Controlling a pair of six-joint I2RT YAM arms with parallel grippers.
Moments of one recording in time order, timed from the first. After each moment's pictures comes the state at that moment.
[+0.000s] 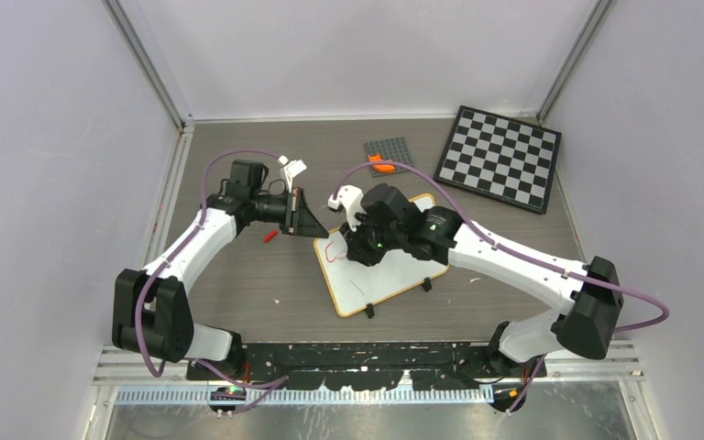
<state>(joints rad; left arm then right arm) -0.23 1.38 0.97 -0.42 1.07 -0.23 0.97 1.41 1.23 -0.56 -0.13 0.05</state>
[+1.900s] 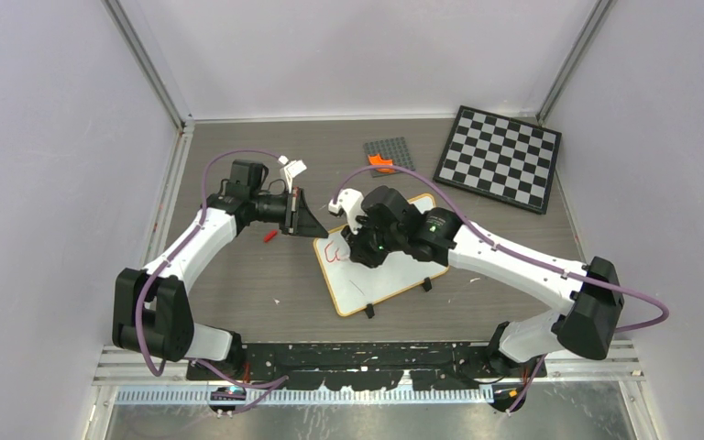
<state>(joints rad) -0.23 1.39 0.97 -0.42 1.08 -0.21 0.96 1.40 1.21 -0.58 -0.11 0.01</state>
